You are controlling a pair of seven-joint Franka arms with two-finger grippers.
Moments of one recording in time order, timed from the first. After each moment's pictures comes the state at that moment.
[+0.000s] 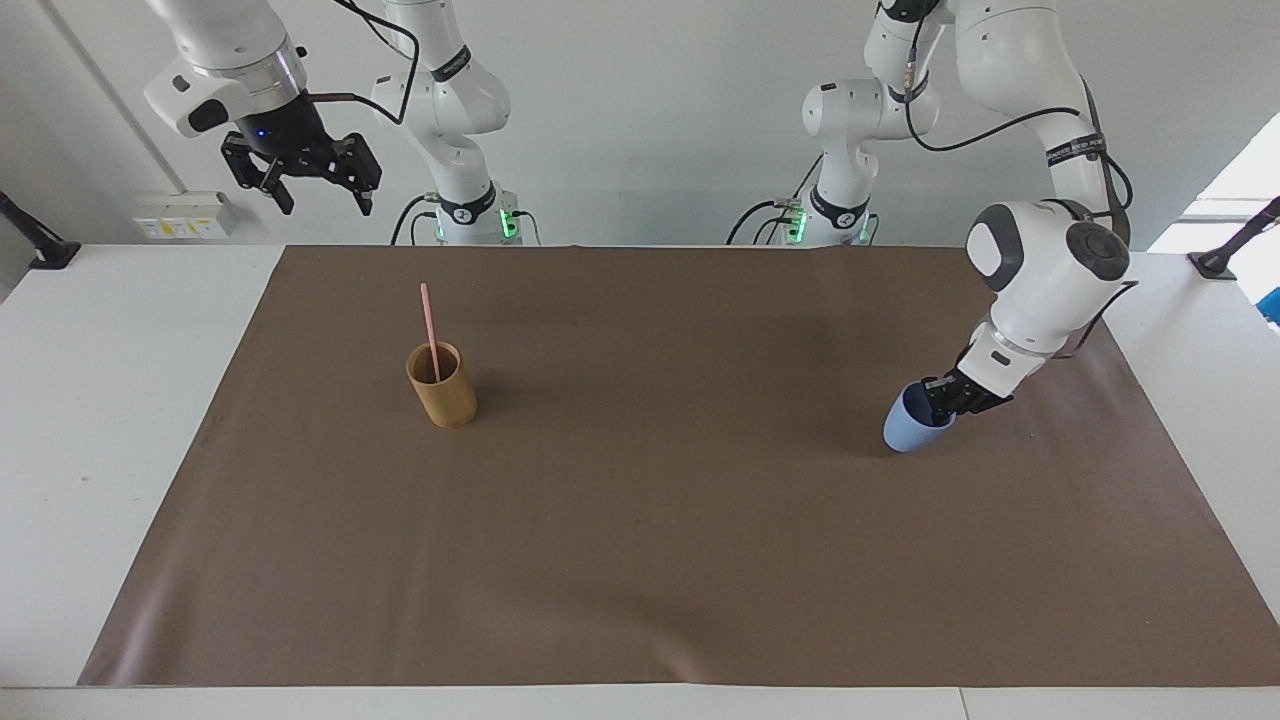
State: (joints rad) left arm -0.07 0.18 -0.01 -1.95 -0.10 2.16 0.02; right arm 0.01 -0.10 -0.01 -1.56 -0.03 1.37 -0.01
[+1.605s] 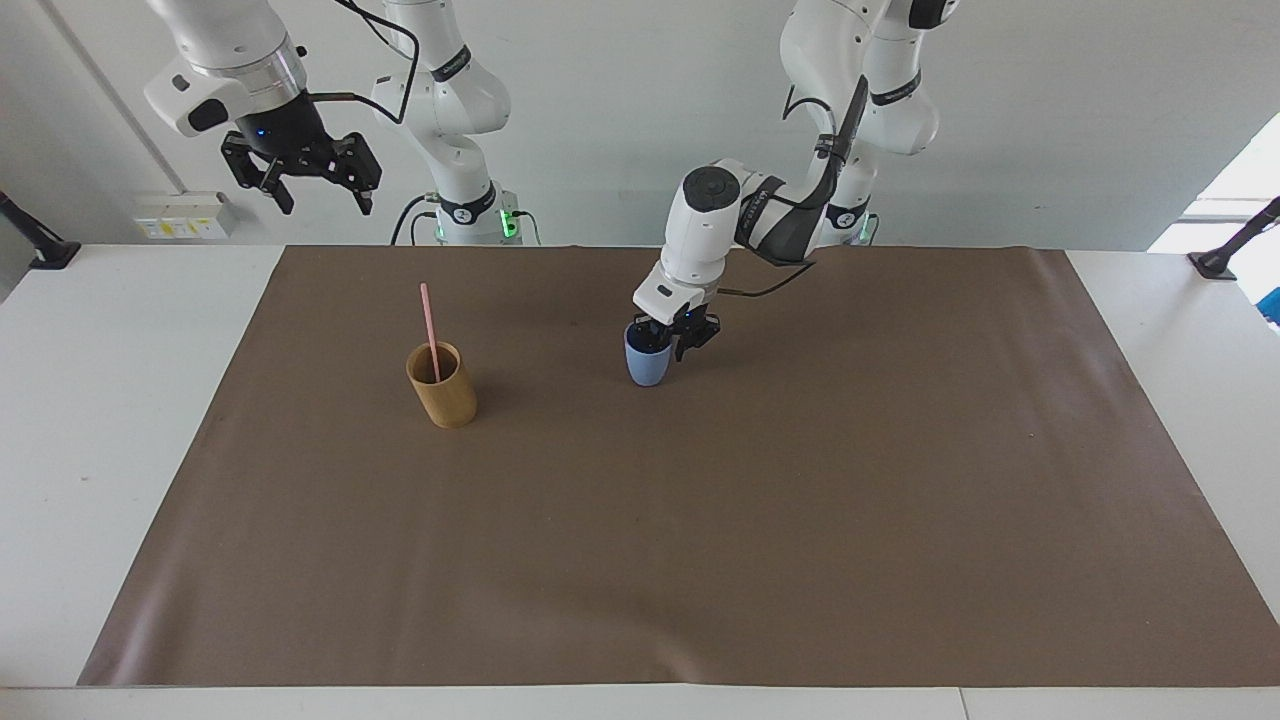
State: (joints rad) left arm -0.74 0.21 -0.01 -2.03 -0.10 2.32 -0.69; right arm 0.01 -0.10 -0.01 -1.56 -0.03 1.37 -0.01
